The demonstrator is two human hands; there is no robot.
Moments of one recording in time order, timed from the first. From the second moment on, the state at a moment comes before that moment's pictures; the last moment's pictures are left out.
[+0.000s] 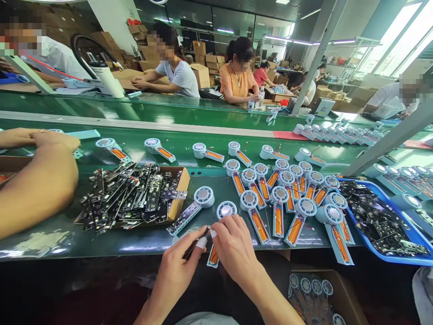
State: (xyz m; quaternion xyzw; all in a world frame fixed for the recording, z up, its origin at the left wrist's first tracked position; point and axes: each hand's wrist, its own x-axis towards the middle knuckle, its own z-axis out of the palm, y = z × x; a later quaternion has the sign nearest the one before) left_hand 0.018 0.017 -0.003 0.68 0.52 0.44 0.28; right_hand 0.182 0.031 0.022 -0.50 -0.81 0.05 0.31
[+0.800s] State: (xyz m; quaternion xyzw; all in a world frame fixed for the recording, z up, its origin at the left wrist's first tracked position) left_hand 0.006 0.025 0.001 0.57 0.53 0.37 0.50; right_hand 0.218 0.023 0.022 -0.48 -0.75 0.28 0.36
